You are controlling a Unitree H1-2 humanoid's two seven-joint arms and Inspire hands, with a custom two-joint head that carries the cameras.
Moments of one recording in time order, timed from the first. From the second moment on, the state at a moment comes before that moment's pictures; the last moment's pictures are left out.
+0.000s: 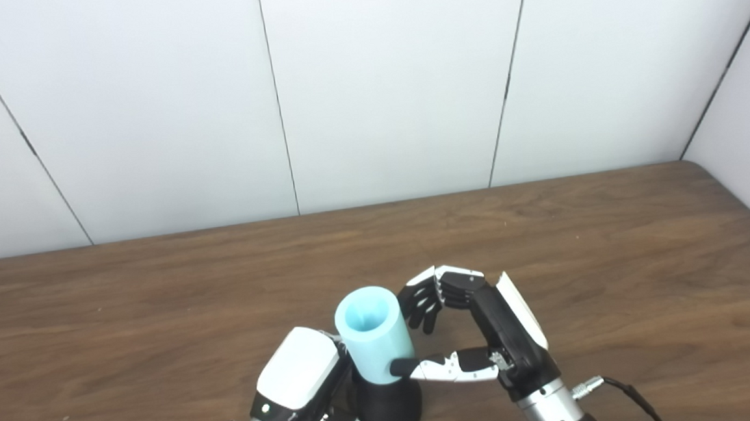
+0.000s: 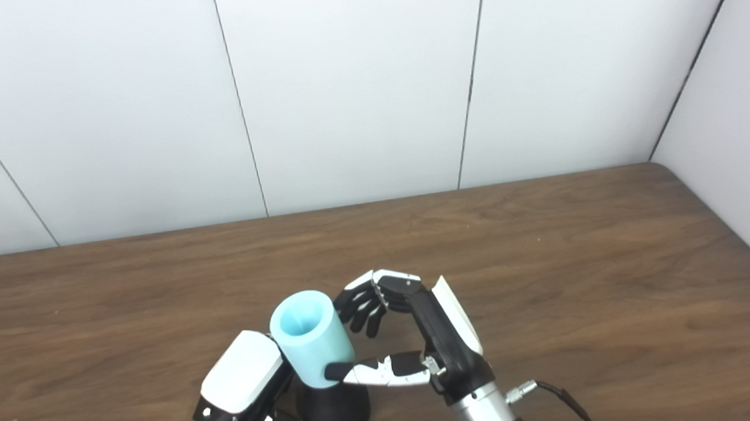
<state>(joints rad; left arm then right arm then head) -0.23 0.27 -0.54 0.09 0.95 -0.29 0.13 0.06 -0.05 0.16 -0.41 -0.25 -0.04 0.08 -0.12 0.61</state>
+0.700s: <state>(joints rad) -0.24 0.27 -0.55 0.09 0.95 -0.29 0.14 0.03 -0.18 0.22 -0.45 -0.20 0.18 0.26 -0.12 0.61</state>
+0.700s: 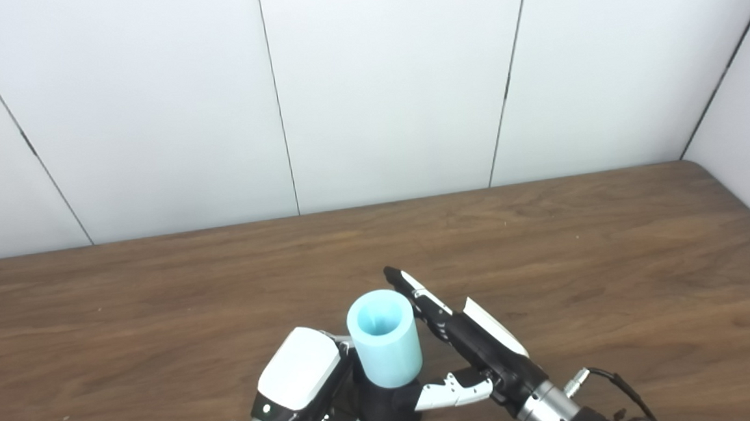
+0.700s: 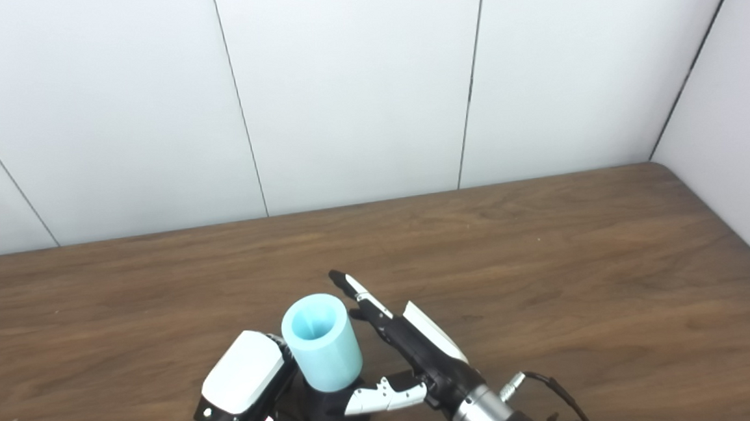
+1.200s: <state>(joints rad) -0.24 0.27 -0.55 0.09 0.95 -0.29 0.14 0.00 -0.19 0.10 -0.43 -0.21 0.02 0.19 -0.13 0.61</state>
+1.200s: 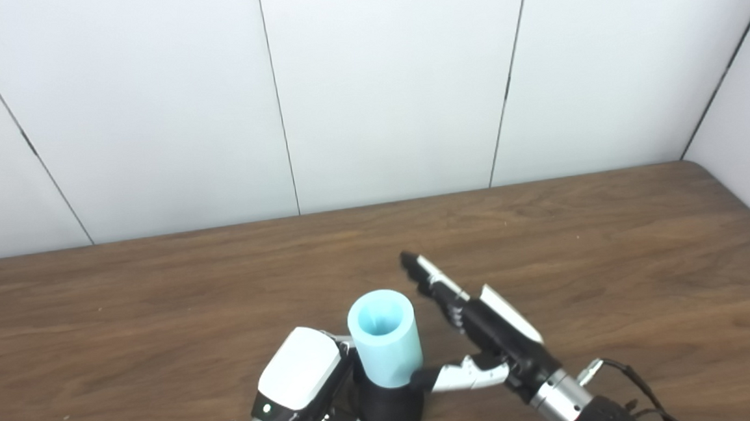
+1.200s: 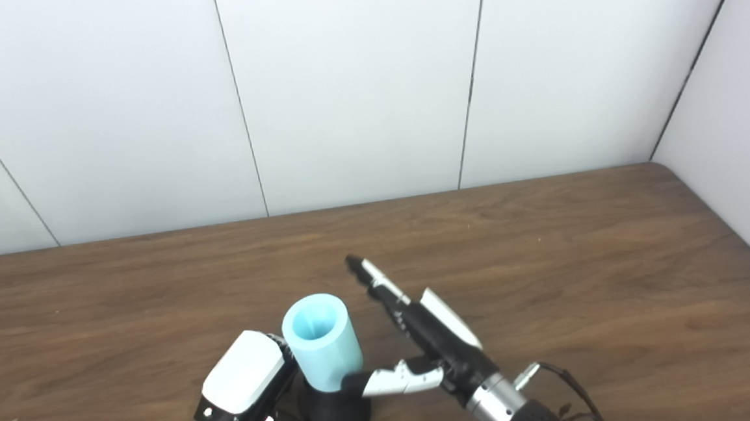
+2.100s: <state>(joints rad) -0.25 0.26 -0.55 0.11 0.96 -0.28 0.13 -0.23 -0.39 0.12 -0.81 -0.52 0.02 0.46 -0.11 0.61</state>
